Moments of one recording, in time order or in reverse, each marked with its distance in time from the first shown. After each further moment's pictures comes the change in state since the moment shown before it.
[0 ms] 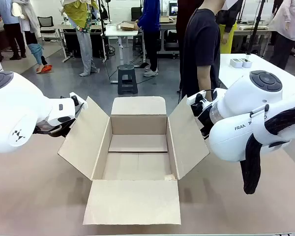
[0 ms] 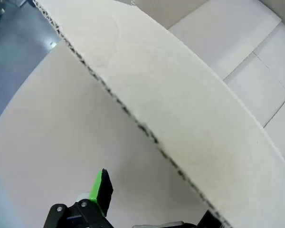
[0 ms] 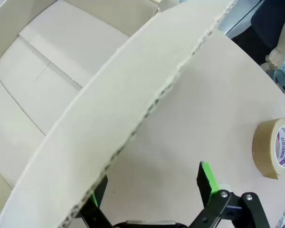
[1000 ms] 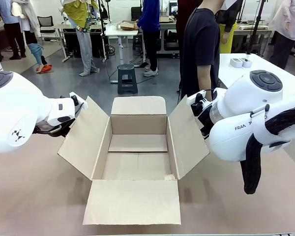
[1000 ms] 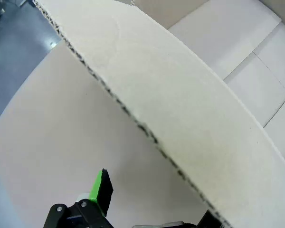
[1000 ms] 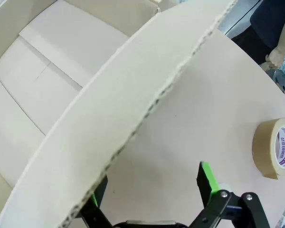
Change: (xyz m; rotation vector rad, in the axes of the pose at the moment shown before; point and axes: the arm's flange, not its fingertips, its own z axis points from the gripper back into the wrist) left arm 0.000 0.000 0.000 0.000 0.000 0.000; right arm 0.000 0.000 0.000 0.000 0.000 0.001
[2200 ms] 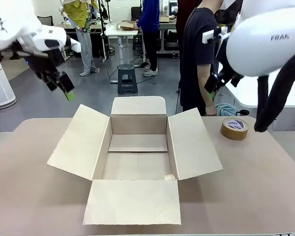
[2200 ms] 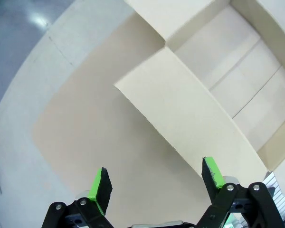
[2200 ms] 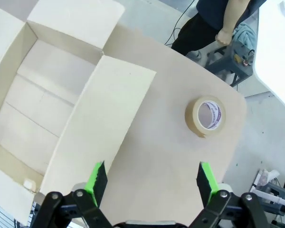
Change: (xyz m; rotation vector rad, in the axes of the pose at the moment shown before) left arm 0.136 0.069 0.146 -0.048 0.202 -0.026; right arm 0.101 -0.041 0.177 -0.156 0.127 -0.131
